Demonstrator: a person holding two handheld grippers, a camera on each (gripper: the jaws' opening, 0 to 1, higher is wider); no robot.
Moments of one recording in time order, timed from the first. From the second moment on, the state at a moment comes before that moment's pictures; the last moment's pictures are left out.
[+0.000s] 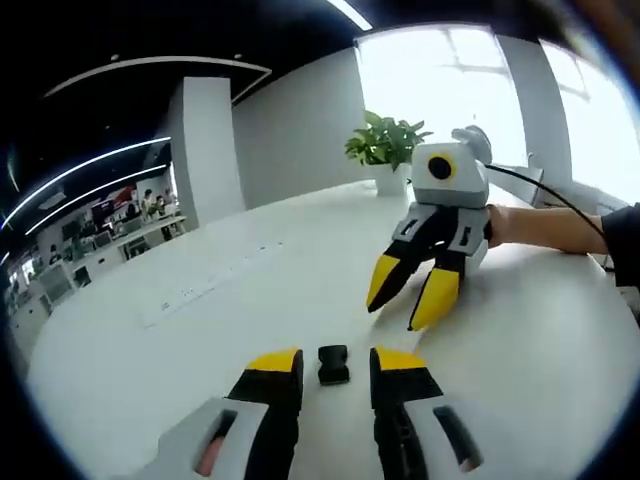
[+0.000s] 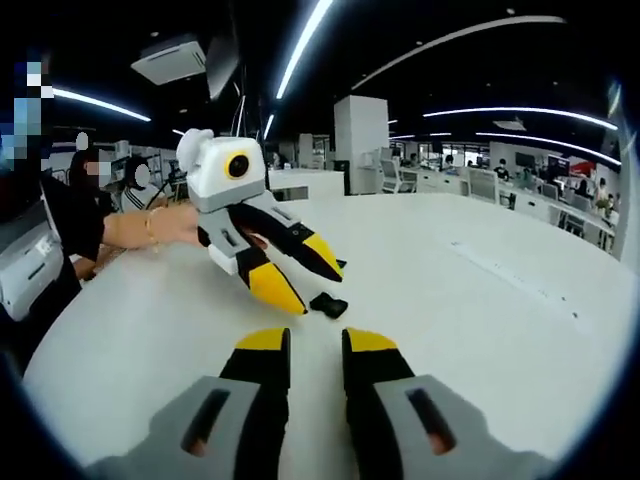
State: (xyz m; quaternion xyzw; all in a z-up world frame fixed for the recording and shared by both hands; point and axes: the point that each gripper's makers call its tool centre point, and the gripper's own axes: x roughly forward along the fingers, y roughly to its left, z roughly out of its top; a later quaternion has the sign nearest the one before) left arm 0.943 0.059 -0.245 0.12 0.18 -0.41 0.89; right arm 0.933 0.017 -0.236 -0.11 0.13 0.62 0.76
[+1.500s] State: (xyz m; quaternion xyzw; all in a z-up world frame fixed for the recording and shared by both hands) left arm 0.937 0.055 -0.257 0.08 0.22 -0.43 0.87; right arm 0.939 0.014 -0.234 -0.08 0.13 0.62 0.77
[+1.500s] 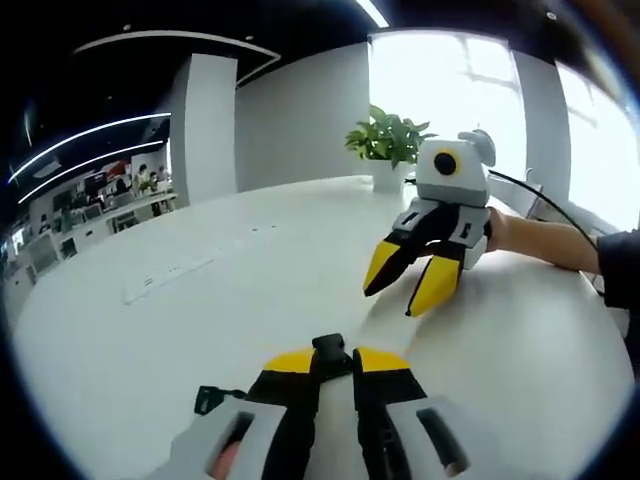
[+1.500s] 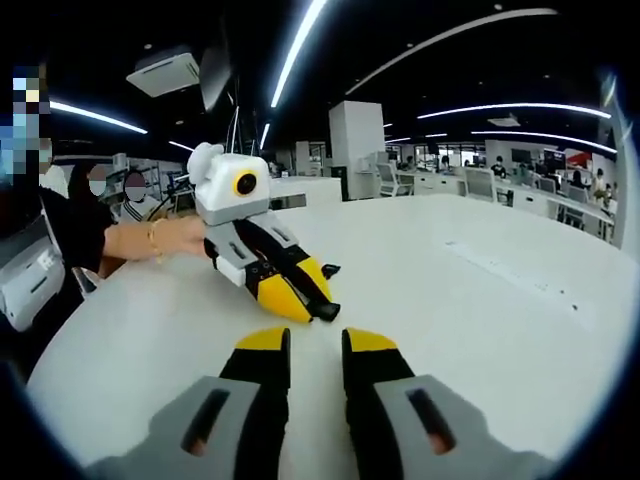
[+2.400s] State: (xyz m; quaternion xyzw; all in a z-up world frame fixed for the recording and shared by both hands) left arm 0.880 0.100 -0.248 0.06 0.21 -0.46 0.86; right arm 0.947 0.065 -0.239 -0.10 0.14 0.62 0.77
